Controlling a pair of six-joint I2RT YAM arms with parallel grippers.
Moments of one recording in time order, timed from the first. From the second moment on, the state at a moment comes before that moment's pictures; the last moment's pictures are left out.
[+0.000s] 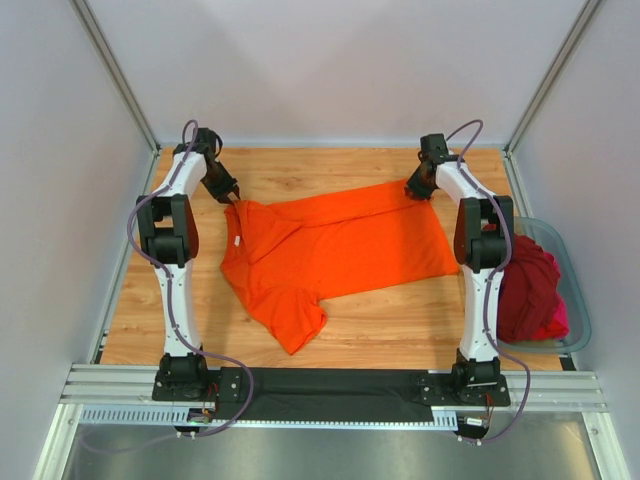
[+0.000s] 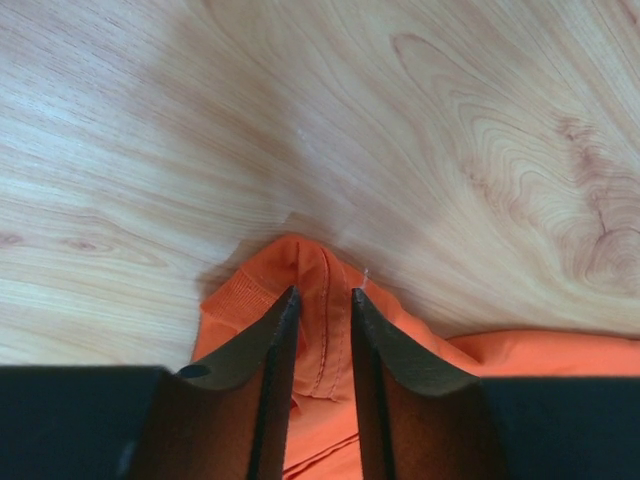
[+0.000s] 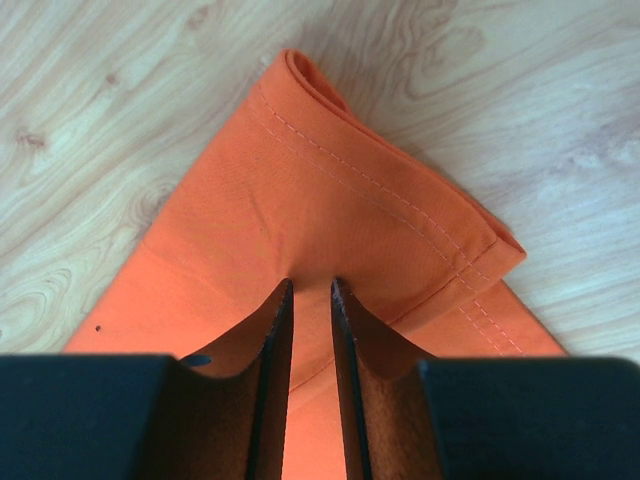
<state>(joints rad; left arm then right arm) 0.01 2.36 2.05 -0.88 0.11 -0.65 0.08 2.34 1.91 -0.59 0.06 0.73</state>
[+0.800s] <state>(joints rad) 0.03 2.37 2.05 -0.90 0.01 -0.79 0.08 2.28 1.80 -0.56 0.19 0.96</state>
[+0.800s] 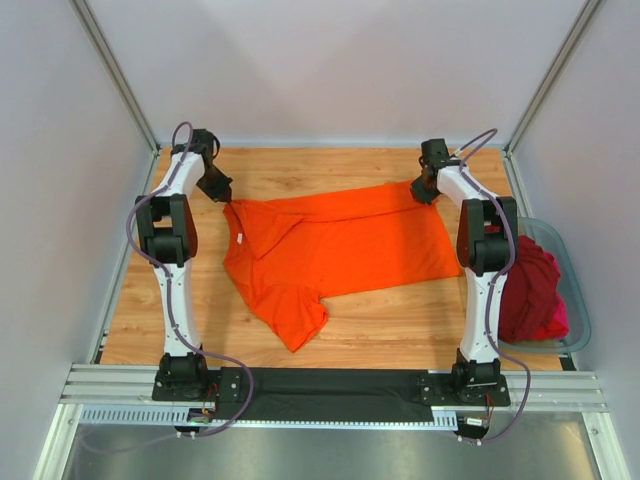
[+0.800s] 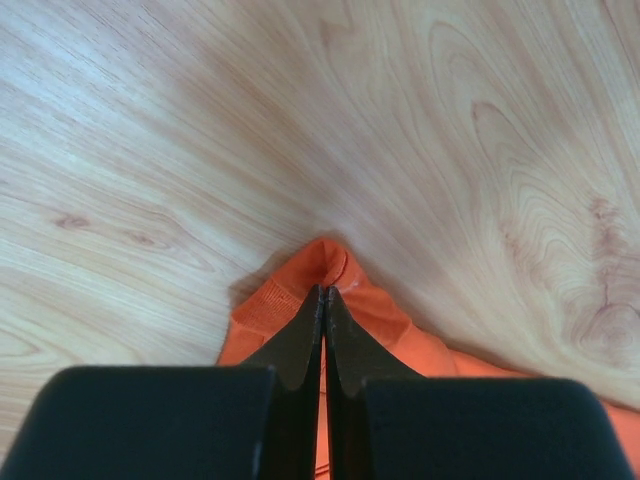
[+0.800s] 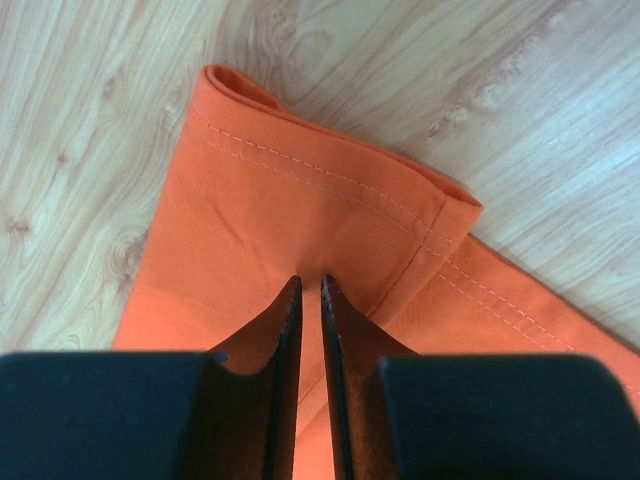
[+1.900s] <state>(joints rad) -0.19 2.25 2.06 -0.70 0.35 -0.30 0.07 2.12 1.74 -0.66 -0.07 0.70</state>
